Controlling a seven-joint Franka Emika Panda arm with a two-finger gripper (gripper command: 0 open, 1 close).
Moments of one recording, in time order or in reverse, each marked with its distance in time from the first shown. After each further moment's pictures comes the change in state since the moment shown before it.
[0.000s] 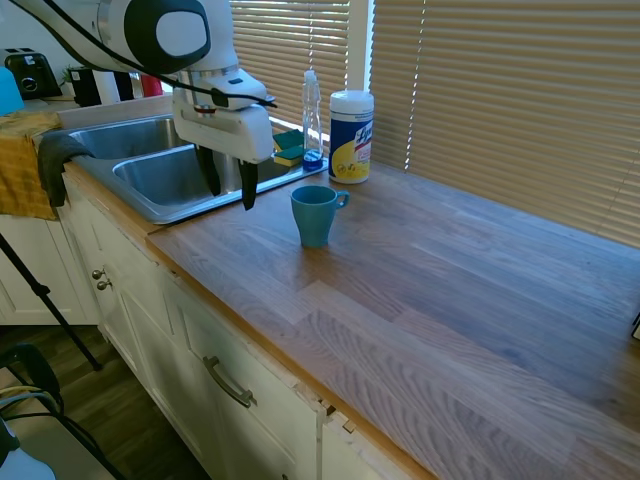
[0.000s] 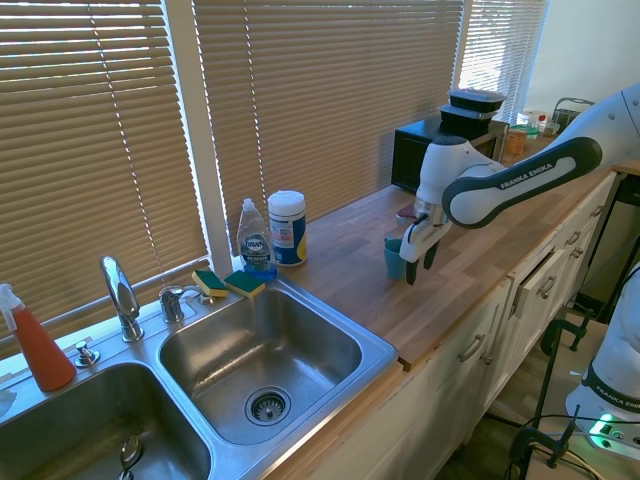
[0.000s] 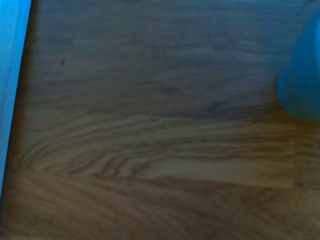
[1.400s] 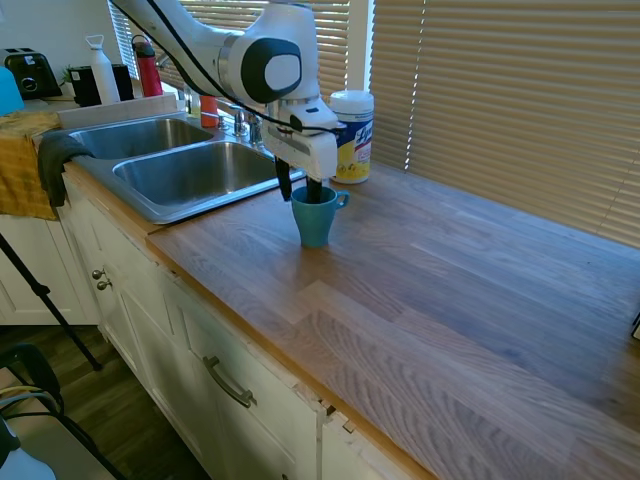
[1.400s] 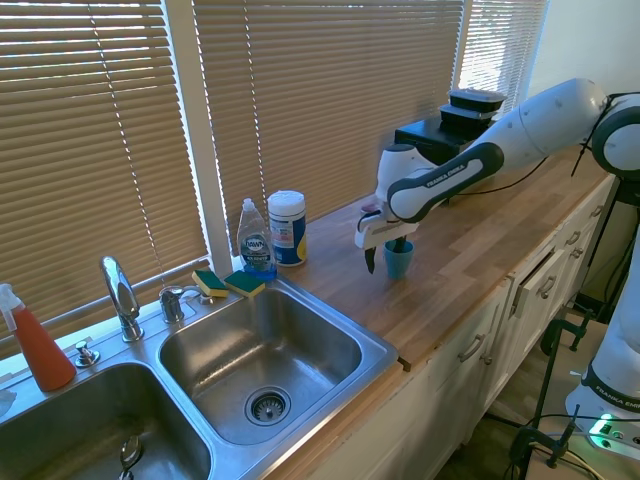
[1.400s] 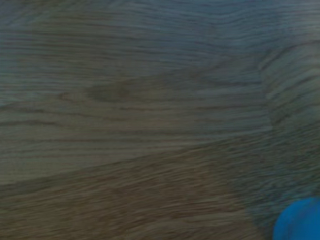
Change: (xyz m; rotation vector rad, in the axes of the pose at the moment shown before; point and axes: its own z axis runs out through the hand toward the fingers) arm 0.097 -0.065 0.083 -0.045 -0.032 0.240
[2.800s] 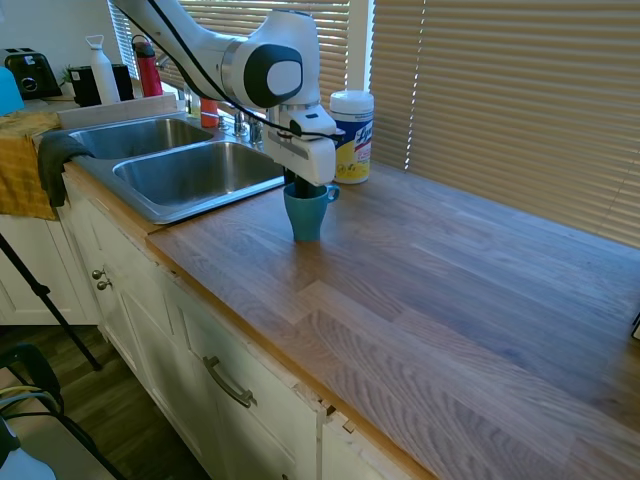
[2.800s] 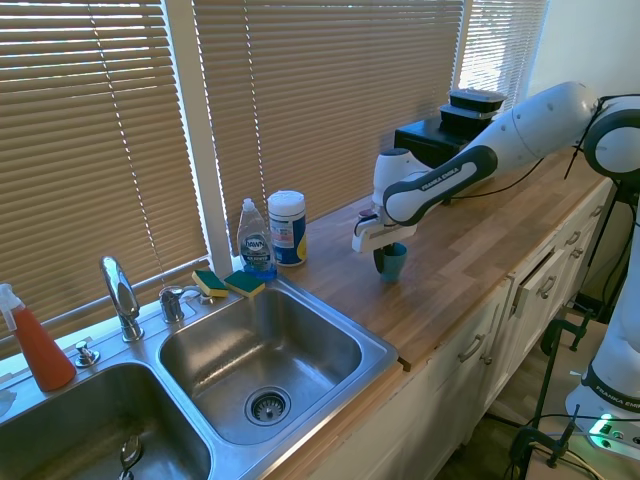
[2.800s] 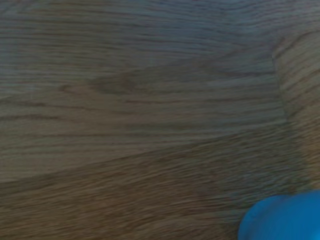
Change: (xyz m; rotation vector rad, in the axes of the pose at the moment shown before) arm -0.004 -0.006 0.002 -0.011 -0.011 0.006
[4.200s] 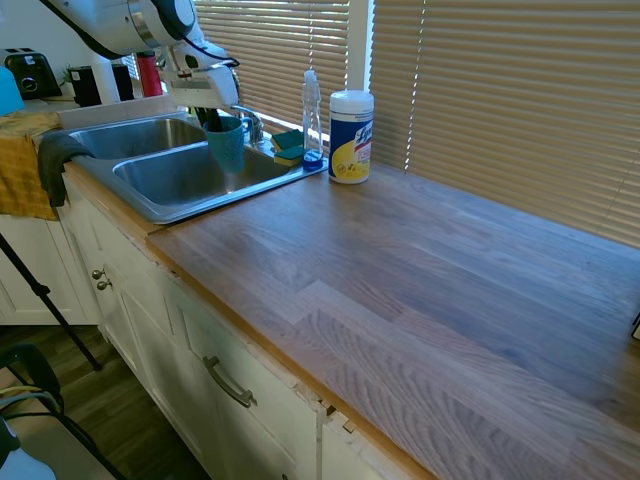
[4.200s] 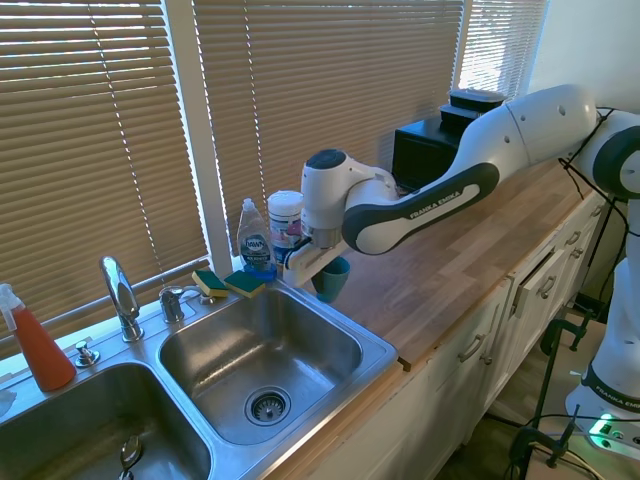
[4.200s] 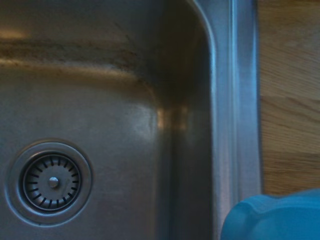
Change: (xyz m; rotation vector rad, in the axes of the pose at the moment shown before) arm -0.252 -0.127 -0.070 0.042 0.184 -0.301
